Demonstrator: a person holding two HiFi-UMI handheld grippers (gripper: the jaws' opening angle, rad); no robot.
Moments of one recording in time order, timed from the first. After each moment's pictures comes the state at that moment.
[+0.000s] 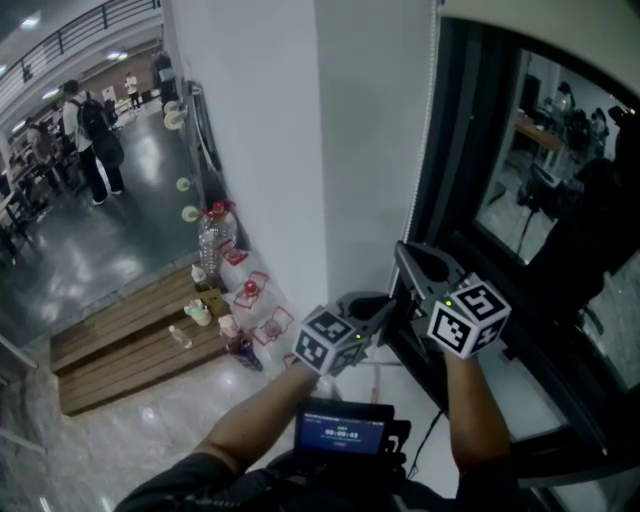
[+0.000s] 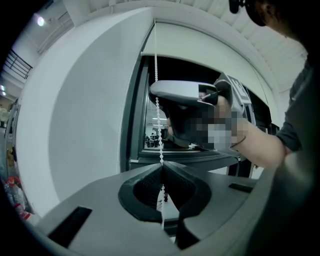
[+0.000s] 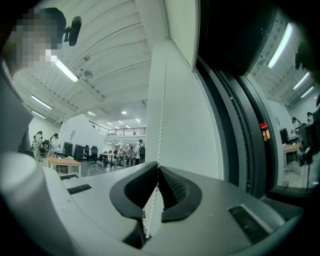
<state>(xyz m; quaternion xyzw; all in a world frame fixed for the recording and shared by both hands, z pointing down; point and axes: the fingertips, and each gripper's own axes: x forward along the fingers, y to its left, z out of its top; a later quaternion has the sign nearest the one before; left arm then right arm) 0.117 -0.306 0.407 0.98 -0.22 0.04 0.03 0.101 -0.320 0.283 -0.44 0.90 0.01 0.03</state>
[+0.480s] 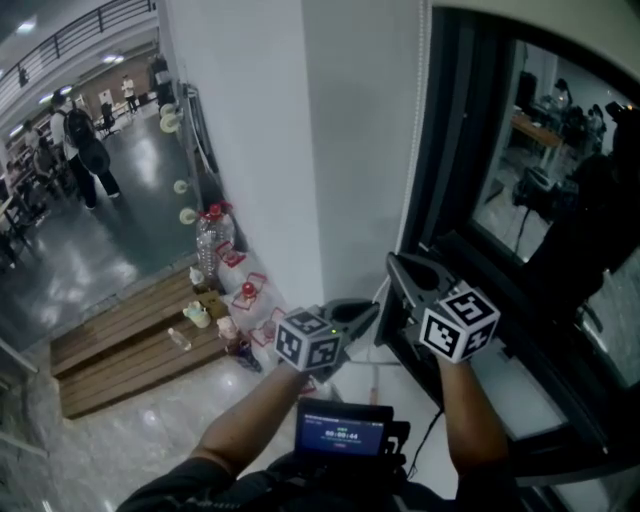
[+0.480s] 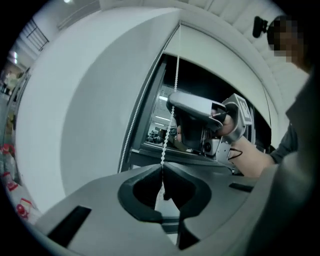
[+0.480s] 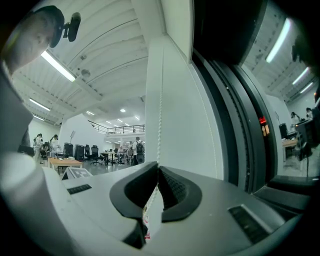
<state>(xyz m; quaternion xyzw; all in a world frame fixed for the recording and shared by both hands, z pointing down) 0.094 -0.307 0.427 0.97 -0.19 0.03 0.13 0.100 -0.321 0.308 -0.44 0.90 -0.01 0.02</state>
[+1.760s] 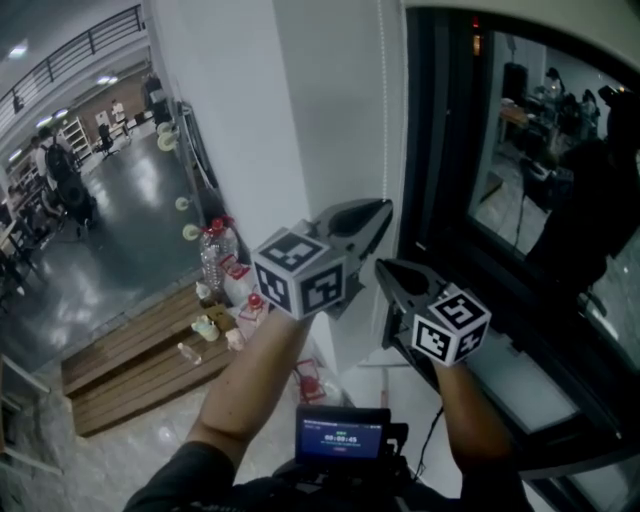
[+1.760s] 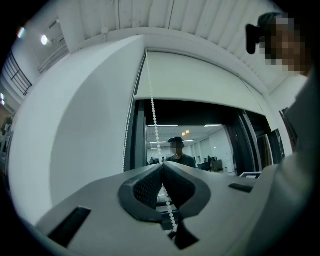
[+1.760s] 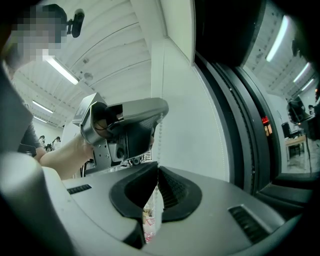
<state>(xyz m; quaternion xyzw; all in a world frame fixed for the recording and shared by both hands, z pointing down) 0.107 -0.326 0.204 0.97 -0.21 -0.08 -0.05 0.089 -0.312 0.311 -0.43 0.90 0.00 0.03</state>
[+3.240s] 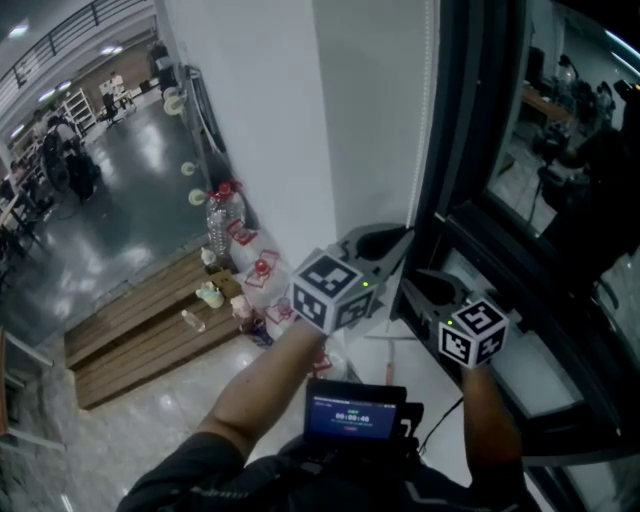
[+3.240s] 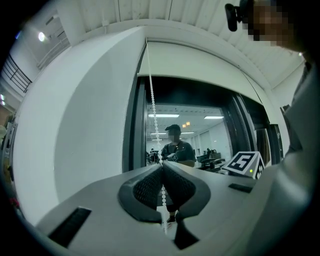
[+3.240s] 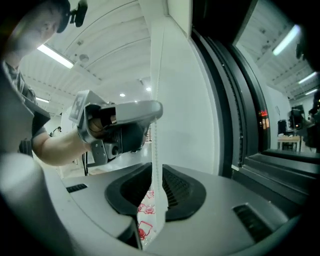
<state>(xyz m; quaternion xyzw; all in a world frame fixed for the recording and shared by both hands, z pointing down) 0.107 -0.311 0.305 0.97 -0.22 -0.03 -0.04 0.109 -0.289 0.402 -0.44 0.89 -0.05 -0.08</state>
